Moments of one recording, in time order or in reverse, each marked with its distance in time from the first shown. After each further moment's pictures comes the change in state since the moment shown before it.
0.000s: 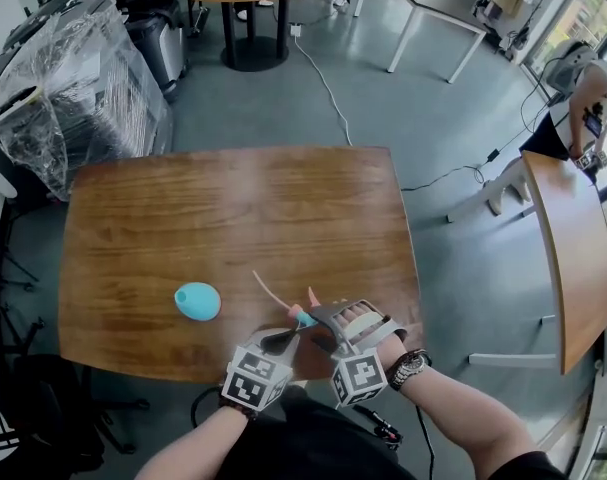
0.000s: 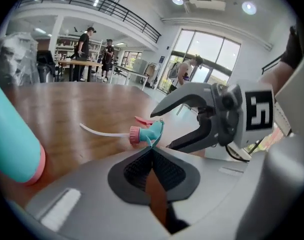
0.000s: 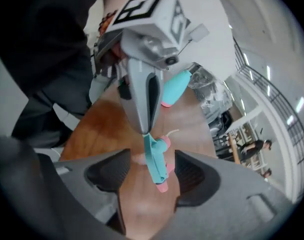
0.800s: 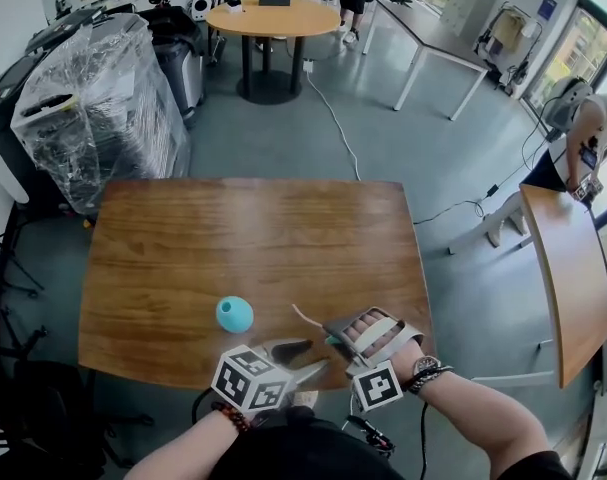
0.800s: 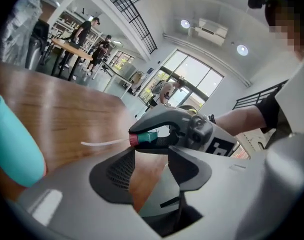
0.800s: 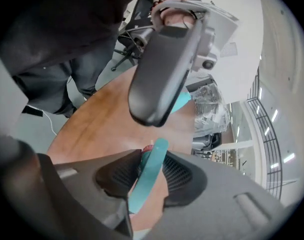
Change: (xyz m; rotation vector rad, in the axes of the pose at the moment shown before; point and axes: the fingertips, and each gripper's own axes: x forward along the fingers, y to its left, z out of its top) left arm -0.086 -0.035 0.055 -0.127 -0.087 -0.354; right arm -0.032 -0.050 0.047 -0.285 0.082 -0.110
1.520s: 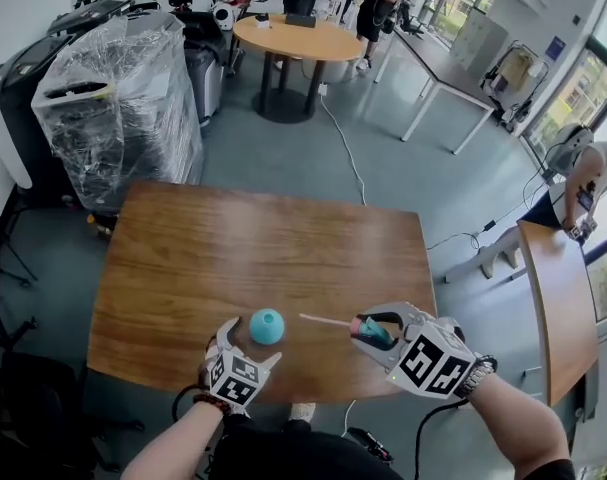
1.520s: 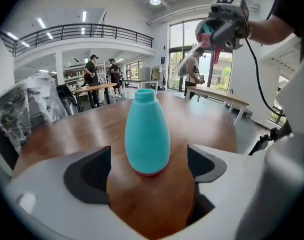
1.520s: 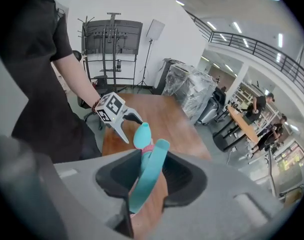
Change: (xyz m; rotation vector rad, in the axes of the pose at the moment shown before) left arm -0.099 0.183 -0.047 0.385 0.069 0.603; right arm -0.059 -0.121 0.032 0.775 -0.123 0.284
